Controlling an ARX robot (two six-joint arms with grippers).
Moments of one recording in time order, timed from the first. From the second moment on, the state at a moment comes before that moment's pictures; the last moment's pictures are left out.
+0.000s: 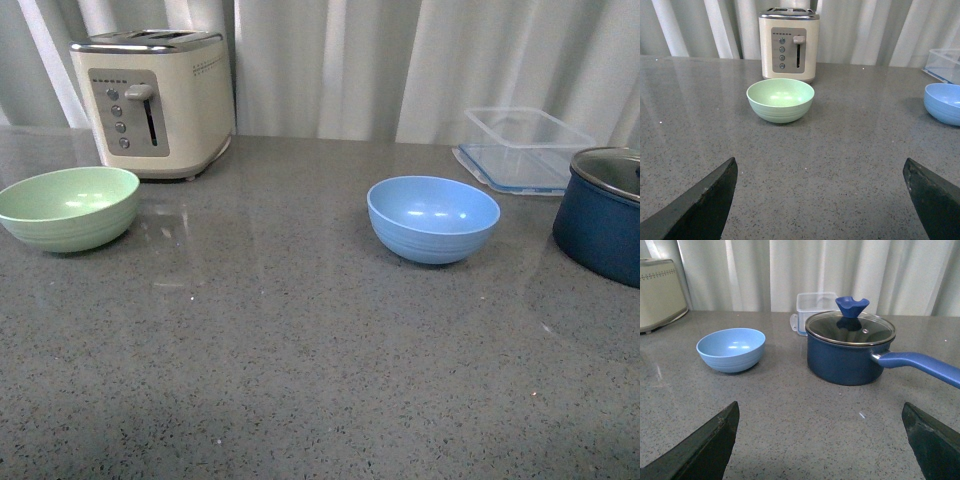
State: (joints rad) left arm 0.00 0.00 0.02 0.00 0.00 0.00; right arm 0.00 0.00 0.01 0.00 0.00 0.00
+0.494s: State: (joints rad) left arm 0.18 0.42 0.29 -0.19 -0.03 -0.13; right arm 0.00 0.00 0.01 0.00 0.00 0.00
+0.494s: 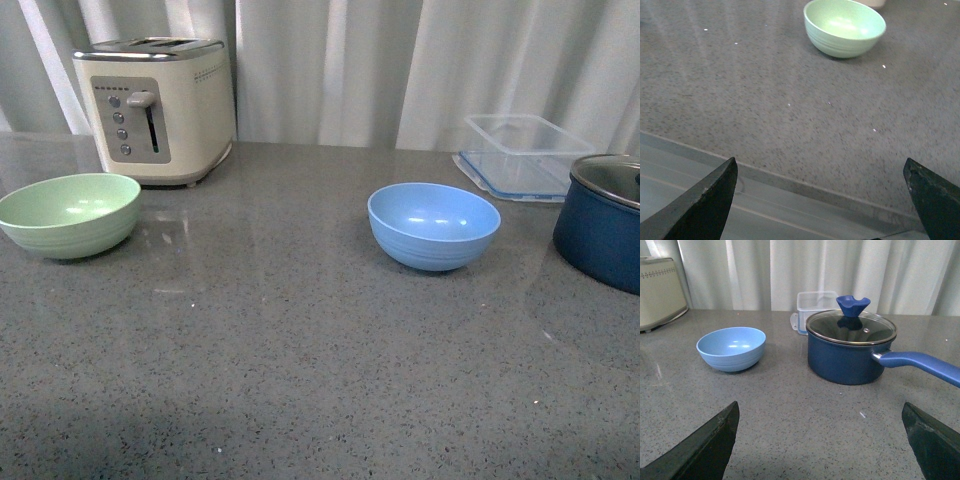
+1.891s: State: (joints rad) left arm 0.13 1.88 1.43 -0.37 -0.02 -0.42; right arm 0.00 0.00 0.01 0.00 0.00 0.00
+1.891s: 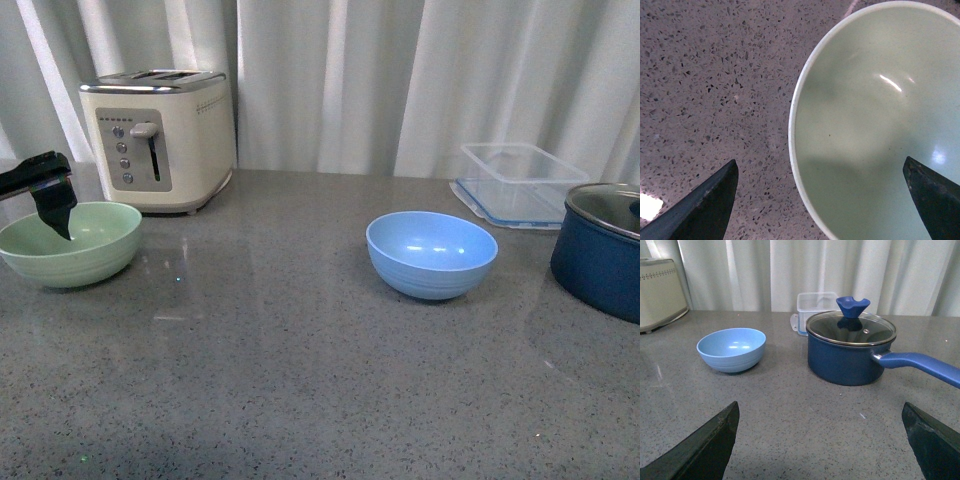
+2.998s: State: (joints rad) left arm -0.10 1.73 1.56 -0.52 0.08 -0.47; right arm 0.00 0.00 0.01 0.00 0.00 0.00
